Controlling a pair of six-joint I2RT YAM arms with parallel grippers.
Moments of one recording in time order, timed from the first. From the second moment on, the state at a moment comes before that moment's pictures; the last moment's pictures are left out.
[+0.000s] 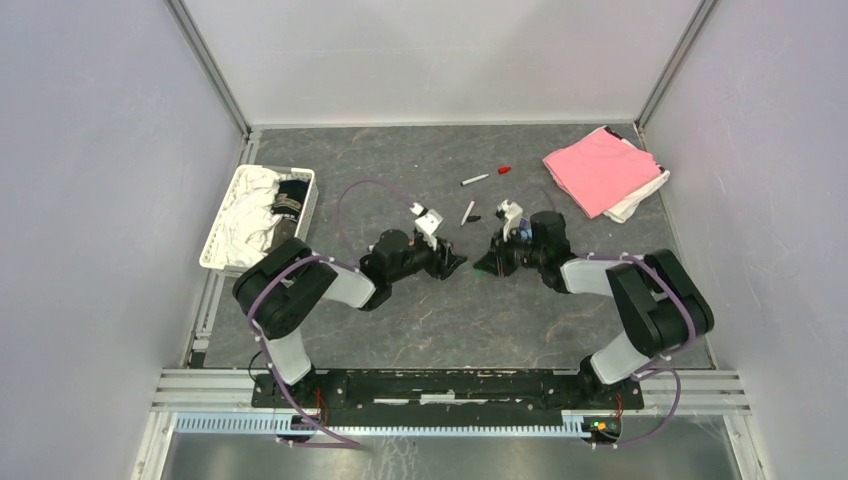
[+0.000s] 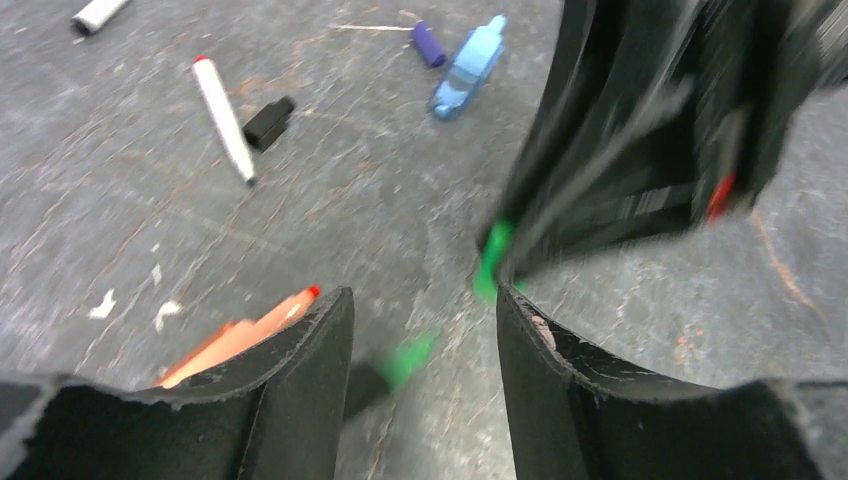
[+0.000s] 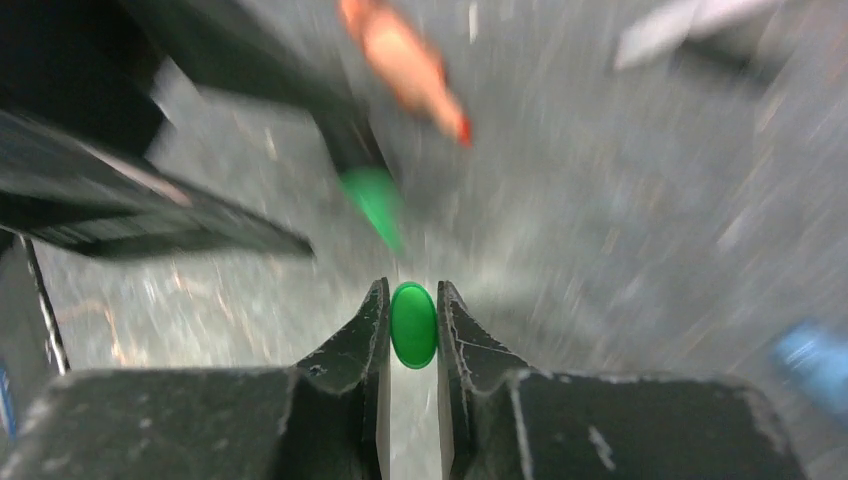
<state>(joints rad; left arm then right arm) -0.75 1.78 0.56 1.03 0.21 -0.18 0.35 1.54 0.56 0.49 -0.64 0.08</state>
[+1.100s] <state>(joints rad) -0.60 1.29 0.65 0.30 0.22 -0.18 0.31 1.58 0.63 0.10 -0.78 -0.14</state>
